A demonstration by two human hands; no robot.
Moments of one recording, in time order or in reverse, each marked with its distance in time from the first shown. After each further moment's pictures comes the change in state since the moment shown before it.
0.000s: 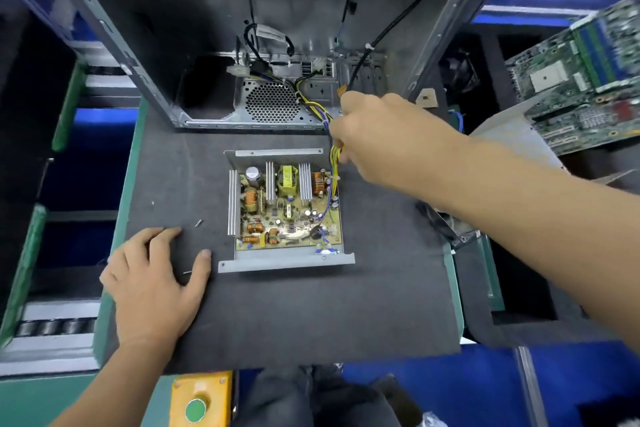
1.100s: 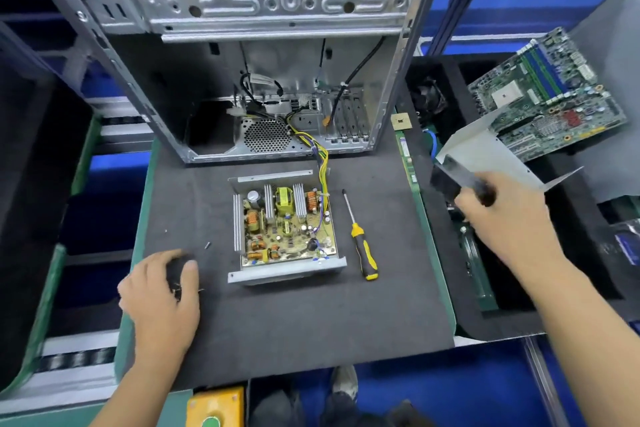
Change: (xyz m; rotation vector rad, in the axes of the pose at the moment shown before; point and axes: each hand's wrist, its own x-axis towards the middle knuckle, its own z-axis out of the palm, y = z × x) left_hand 0.010 0.005 -0.020 -0.236 -0.014 -0.063; right_hand -0.150 0.051 0.102 0.653 0.390 0.956
